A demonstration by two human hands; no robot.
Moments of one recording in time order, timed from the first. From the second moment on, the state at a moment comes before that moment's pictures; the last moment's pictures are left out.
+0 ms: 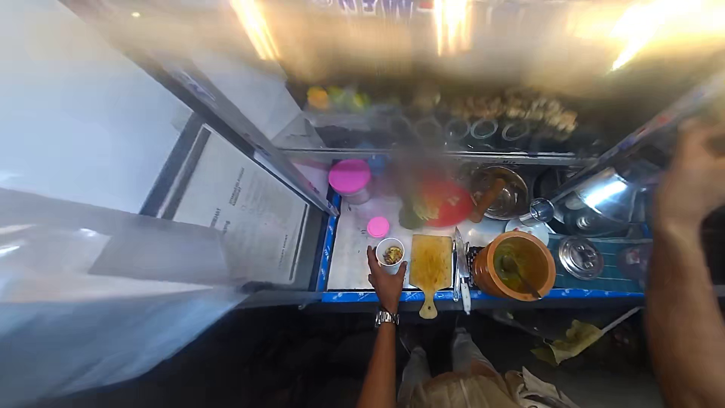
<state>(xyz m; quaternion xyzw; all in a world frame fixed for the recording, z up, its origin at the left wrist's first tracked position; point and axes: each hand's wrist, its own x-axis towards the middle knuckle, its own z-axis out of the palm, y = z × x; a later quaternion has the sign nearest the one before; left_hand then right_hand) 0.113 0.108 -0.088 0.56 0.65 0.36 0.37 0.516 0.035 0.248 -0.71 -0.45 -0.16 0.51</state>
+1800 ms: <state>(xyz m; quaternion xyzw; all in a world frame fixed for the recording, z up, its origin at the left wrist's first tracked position) 0.105 0.076 -0.149 0.55 0.78 0.24 0.18 0.361 0.305 0.196 -0.63 -0.67 0.08 0.39</state>
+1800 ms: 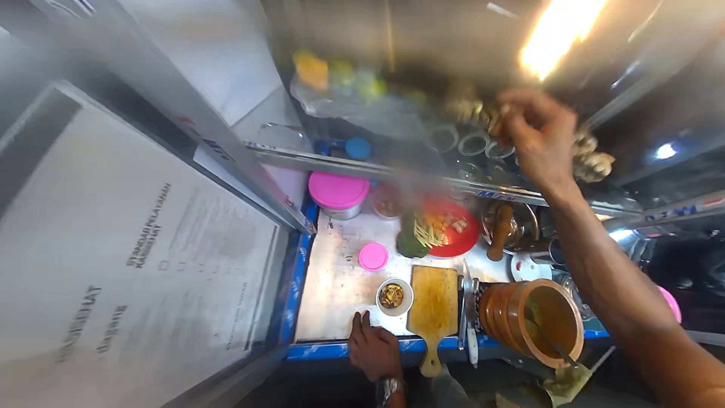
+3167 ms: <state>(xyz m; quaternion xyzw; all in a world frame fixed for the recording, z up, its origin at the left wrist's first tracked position) 0.075 0.050 -0.142 0.55 0.67 0.45 0.21 0.314 0.277 0.228 -0.55 -0.63 0.30 0.46</state>
